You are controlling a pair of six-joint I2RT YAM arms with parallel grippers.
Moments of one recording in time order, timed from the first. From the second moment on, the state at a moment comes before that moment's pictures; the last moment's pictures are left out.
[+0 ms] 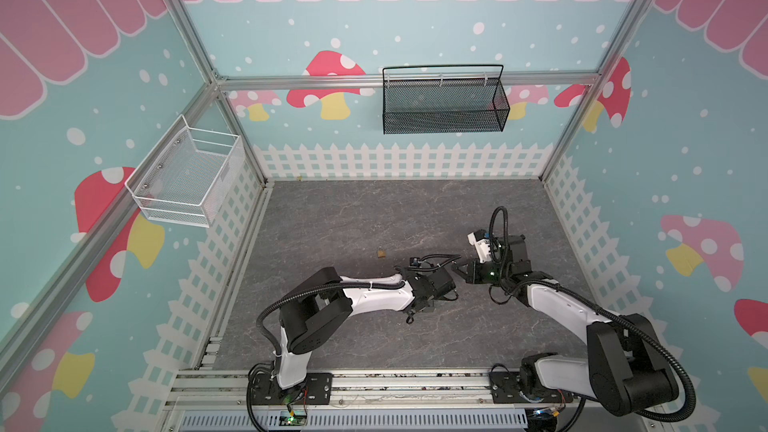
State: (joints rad) left arm -1.06 1.94 1.24 -0.63 -0.29 -1.02; right arm 0.21 1.29 0.56 -0.02 -0.64 0.33
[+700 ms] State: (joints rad) left arm -1.06 1.94 1.25 -0.62 -0.28 -1.02; right arm 0.21 1.29 0.56 -0.02 -0.65 0.34
